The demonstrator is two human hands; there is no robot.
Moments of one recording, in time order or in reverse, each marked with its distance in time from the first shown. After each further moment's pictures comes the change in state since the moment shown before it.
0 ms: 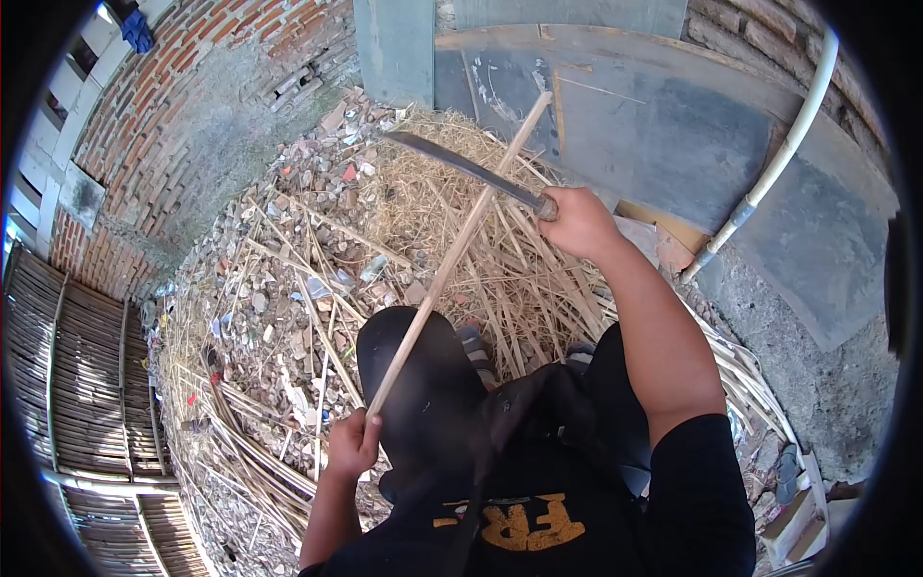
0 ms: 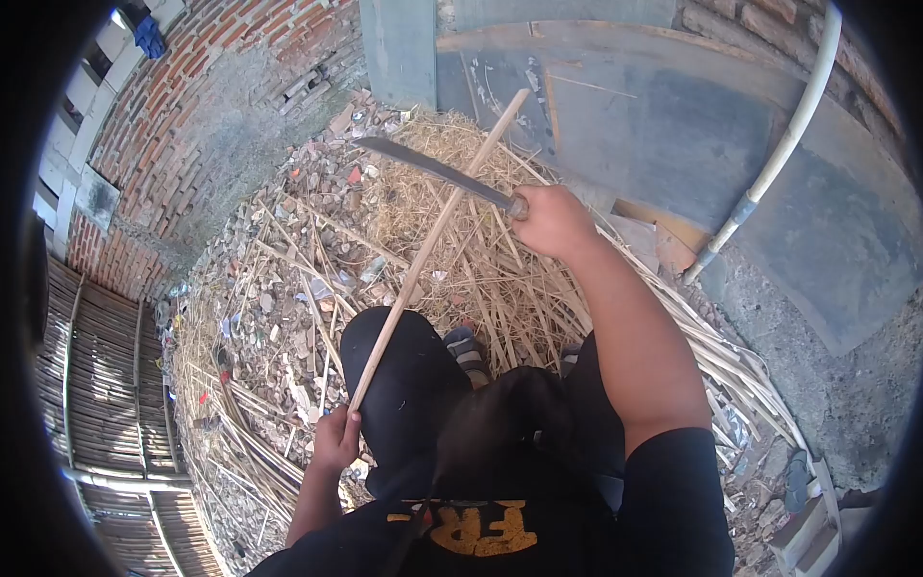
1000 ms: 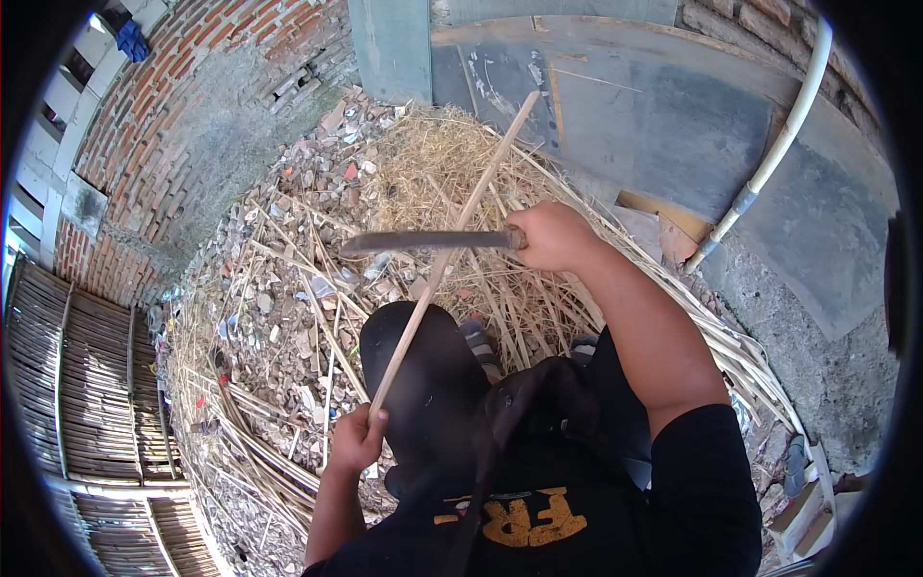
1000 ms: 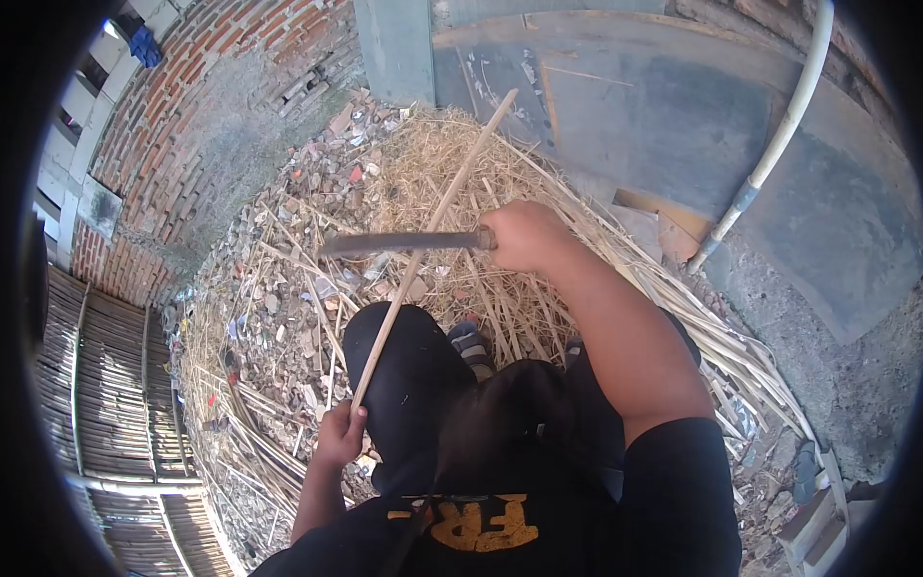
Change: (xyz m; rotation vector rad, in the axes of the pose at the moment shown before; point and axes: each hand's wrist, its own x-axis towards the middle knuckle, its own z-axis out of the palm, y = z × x) left_hand 0.002 0.012 -0.009 -0.052 -0.101 -0.104; right_hand -0.010 -0.025 0.016 -0.151 -0.231 -0.176
